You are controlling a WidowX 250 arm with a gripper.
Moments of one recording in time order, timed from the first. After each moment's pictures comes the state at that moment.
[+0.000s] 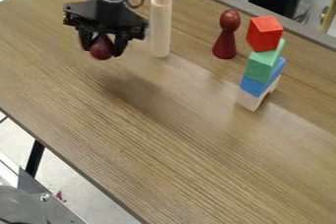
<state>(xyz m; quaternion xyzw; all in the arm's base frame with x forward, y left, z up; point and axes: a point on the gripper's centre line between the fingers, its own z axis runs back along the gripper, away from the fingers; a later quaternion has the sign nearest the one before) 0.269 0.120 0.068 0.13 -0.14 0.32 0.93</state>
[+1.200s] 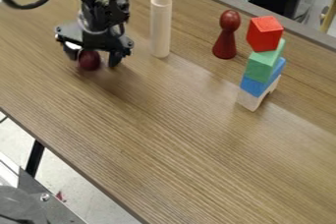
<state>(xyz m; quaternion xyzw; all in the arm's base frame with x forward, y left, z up) 0.264 0.135 0.031 0.15 -0.20 0.28 0.93</state>
